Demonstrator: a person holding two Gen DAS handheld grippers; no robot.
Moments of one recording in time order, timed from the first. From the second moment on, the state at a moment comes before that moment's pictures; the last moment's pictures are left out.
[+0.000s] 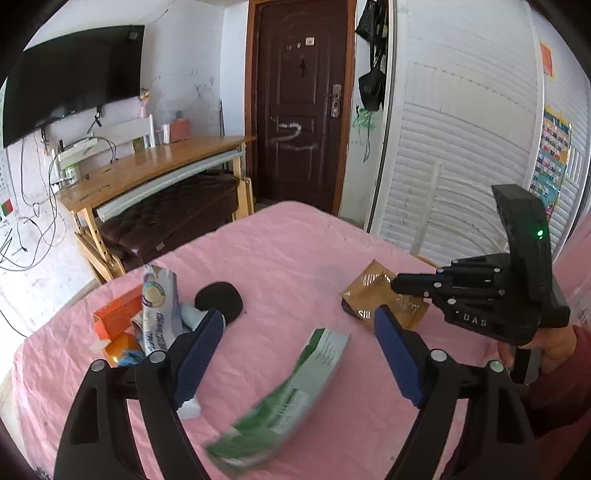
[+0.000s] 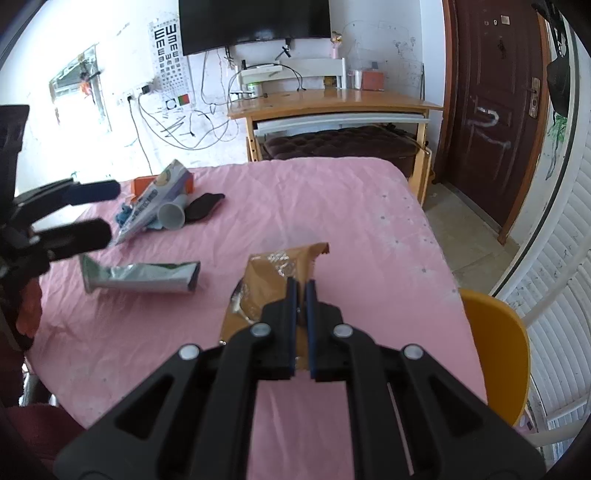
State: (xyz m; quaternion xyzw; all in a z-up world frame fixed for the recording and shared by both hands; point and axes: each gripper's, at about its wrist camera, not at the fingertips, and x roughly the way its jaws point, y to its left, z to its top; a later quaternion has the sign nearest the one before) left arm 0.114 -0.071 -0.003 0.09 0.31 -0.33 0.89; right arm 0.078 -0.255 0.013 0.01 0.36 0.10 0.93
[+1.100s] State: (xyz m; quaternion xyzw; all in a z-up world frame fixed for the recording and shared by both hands) left arm 0.105 -0.106 -0.017 0.19 0.37 -0.31 0.85; right arm 0.075 -0.289 0.022 0.04 0.33 0.08 0.94
